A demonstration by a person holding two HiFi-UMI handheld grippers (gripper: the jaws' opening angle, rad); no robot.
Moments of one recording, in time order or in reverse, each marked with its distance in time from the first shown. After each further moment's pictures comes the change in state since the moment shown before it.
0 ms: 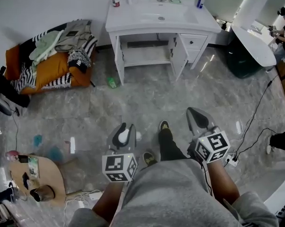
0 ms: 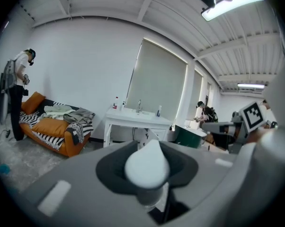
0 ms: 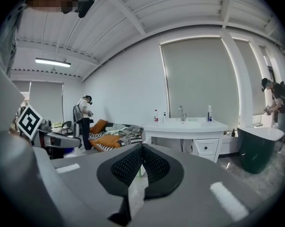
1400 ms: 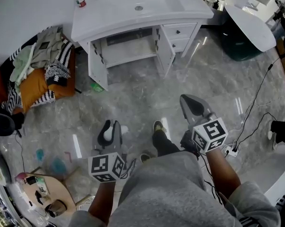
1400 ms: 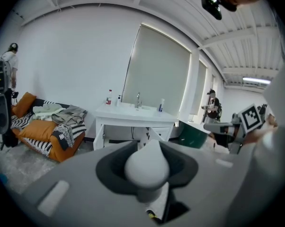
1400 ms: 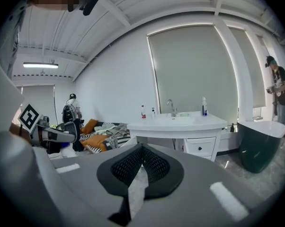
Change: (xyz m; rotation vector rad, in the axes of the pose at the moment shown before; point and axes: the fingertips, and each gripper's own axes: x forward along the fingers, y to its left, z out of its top) left arm 0.191 -0.007 0.050 0.022 0.090 0.013; right arm 0.123 -0.175 0.009 0.061 0.051 -0.019
